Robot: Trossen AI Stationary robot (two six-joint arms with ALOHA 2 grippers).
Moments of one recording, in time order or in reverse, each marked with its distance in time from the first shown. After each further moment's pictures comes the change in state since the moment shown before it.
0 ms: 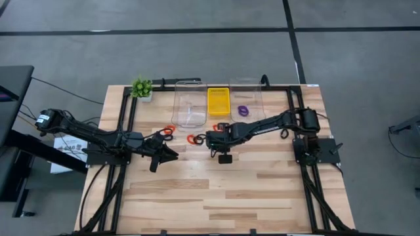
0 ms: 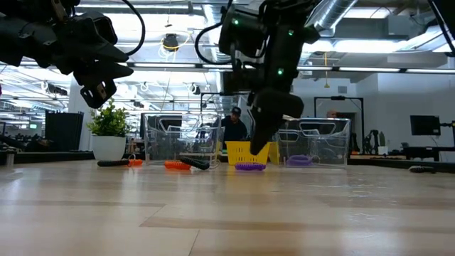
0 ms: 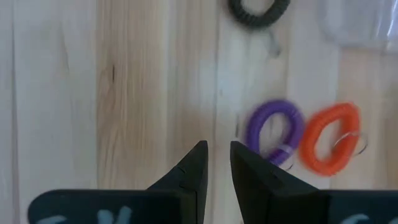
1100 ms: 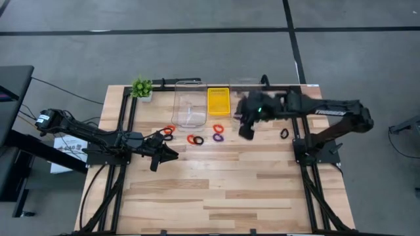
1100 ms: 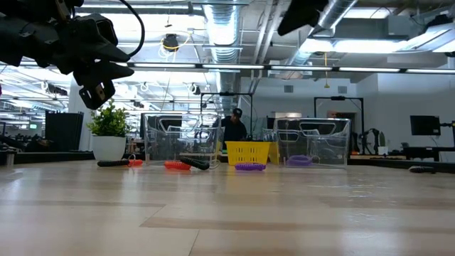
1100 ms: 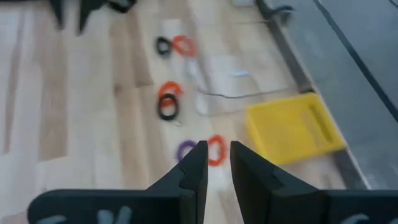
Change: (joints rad) left arm 0.000 -0.001 0.000 0.002 -0.012 -0.052; right arm -0.061 -0.614 0.000 -0.149 0.041 0.130
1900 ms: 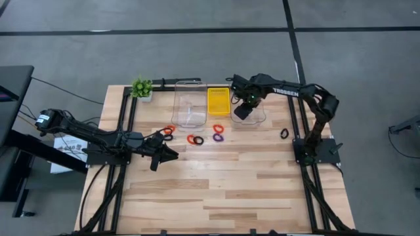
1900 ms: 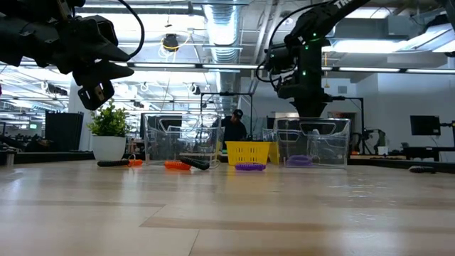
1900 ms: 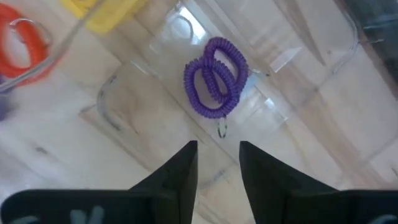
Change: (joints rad) left arm 0.000 0.000 0.000 0.000 0.000 -0.039; right arm -0.506 0.399 -0.001 -0.270 -0.119 0.135
